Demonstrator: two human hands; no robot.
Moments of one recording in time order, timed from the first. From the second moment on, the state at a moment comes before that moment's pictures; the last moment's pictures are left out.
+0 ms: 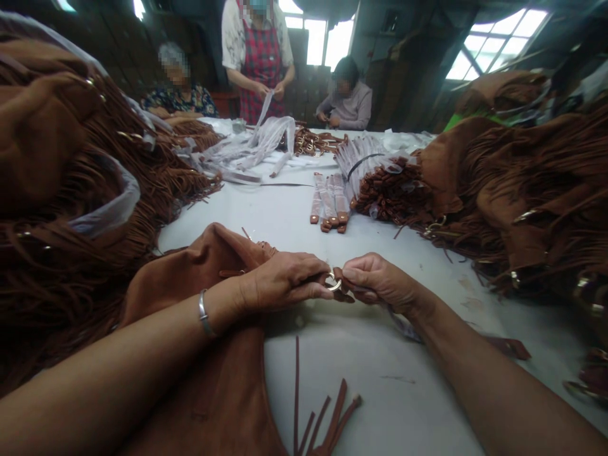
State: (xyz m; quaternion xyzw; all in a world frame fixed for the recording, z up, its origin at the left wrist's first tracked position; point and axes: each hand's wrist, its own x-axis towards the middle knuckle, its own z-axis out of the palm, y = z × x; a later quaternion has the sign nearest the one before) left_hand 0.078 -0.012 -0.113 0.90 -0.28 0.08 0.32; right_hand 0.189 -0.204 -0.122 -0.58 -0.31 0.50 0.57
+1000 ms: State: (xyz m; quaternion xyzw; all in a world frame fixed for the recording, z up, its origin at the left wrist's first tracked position) left_hand 0.075 -0.008 -0.103 0.90 -0.29 0.09 0.31; right_hand 0.176 -0.207 -0.103 -0.58 -0.35 0.50 0.54
